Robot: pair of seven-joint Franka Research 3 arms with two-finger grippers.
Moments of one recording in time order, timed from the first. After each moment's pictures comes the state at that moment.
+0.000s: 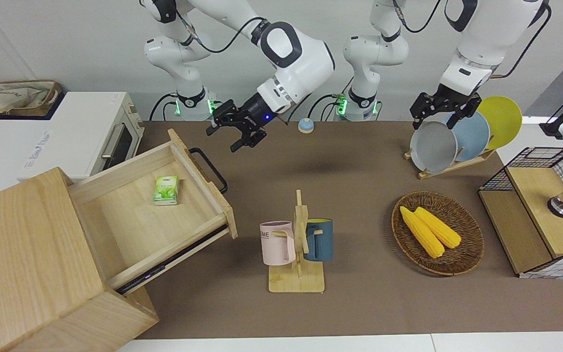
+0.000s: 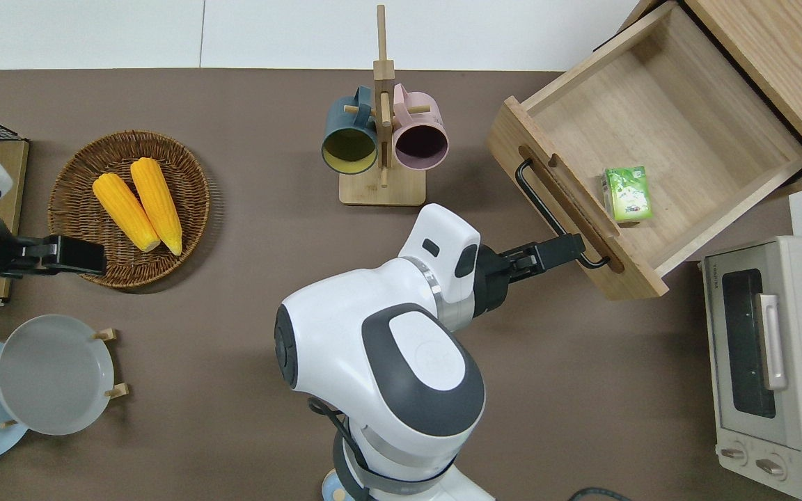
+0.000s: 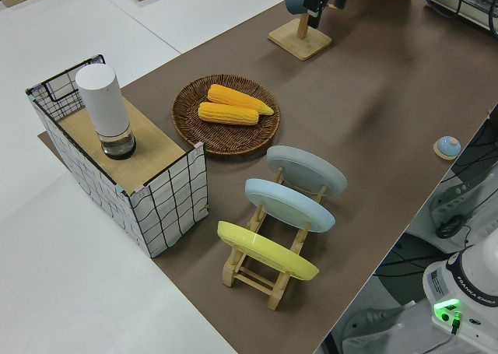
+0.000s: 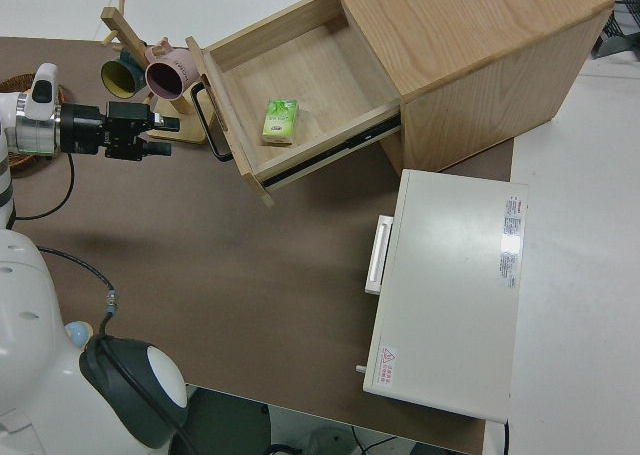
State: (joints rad) left arm -0.12 -0.03 0.08 -1.60 -0.02 1.57 -0.04; right arm 0.31 0.31 0.49 -1.50 -0.99 1.31 0.57
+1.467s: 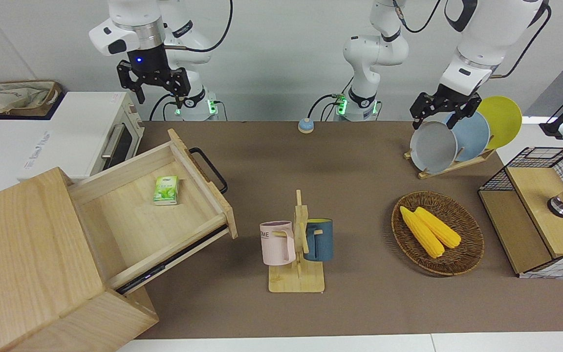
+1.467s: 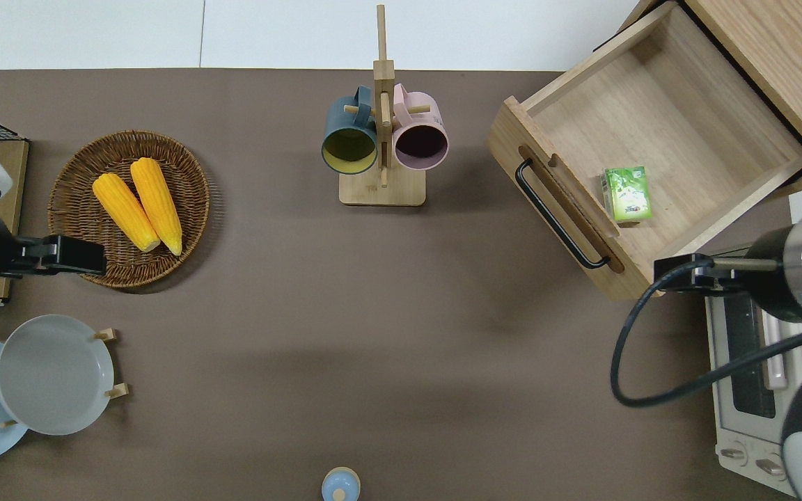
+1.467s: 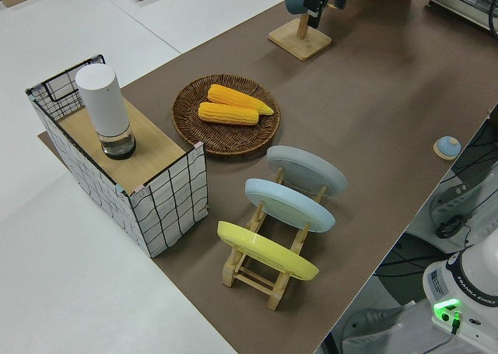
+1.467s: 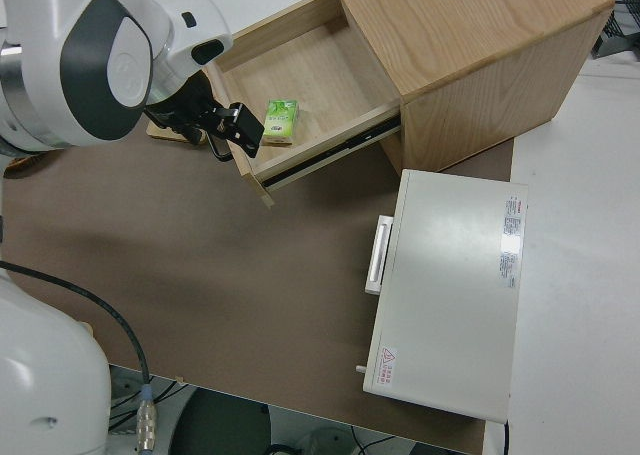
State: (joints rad) left arm -0.12 -0.03 0.08 -1.60 -0.02 1.57 -0.04; right arm -0.10 -0.08 0.24 -1.56 -0.05 1.48 0.30
